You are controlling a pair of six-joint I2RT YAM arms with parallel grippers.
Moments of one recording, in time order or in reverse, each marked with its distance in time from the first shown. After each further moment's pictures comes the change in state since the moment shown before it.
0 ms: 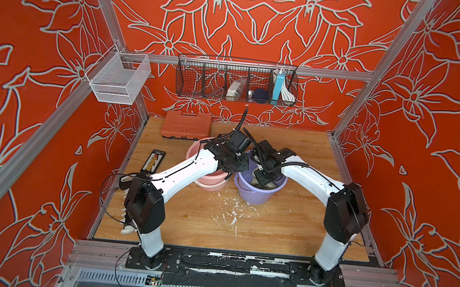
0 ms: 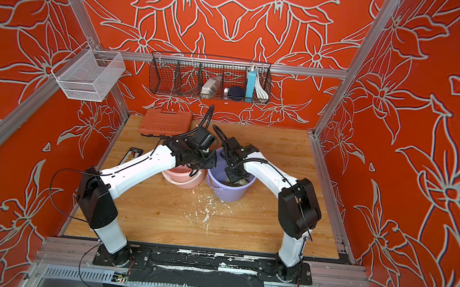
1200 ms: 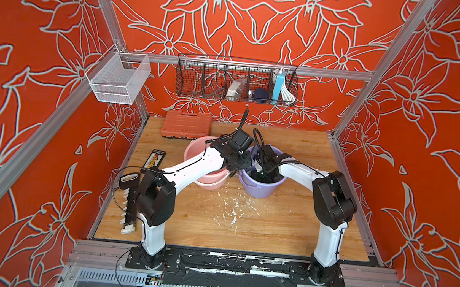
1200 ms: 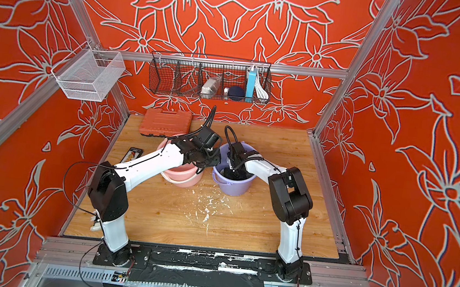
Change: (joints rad) left arm 0.015 0.113 0.052 0.084 0.026 -0.031; right arm -0.113 0.108 -0.148 0.328 -0.546 0.233
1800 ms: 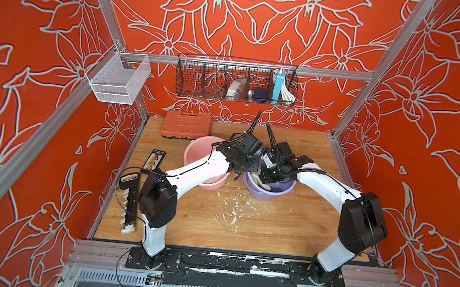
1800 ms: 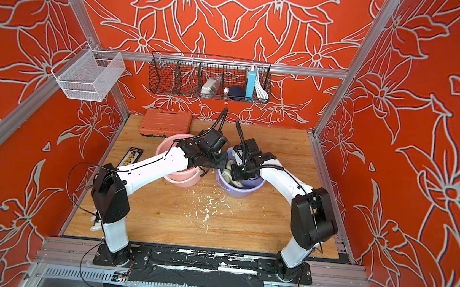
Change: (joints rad) left arm -0.081 -0.010 0.018 0.024 -0.094 0.170; right arm -0.024 -0.280 -0.085 -0.071 0.165 -0.125
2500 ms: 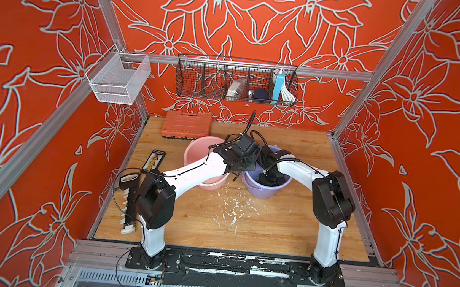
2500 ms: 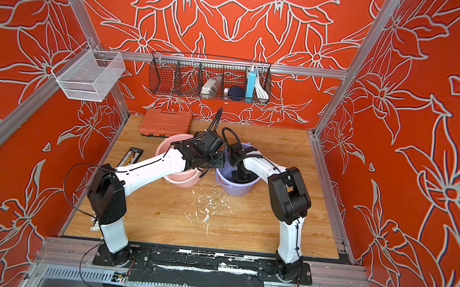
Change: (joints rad) left arm 0.020 -0.024 -0.077 0.080 -0.027 -0.086; right arm 0.041 0.332 0.212 -0.254 0.295 0.065
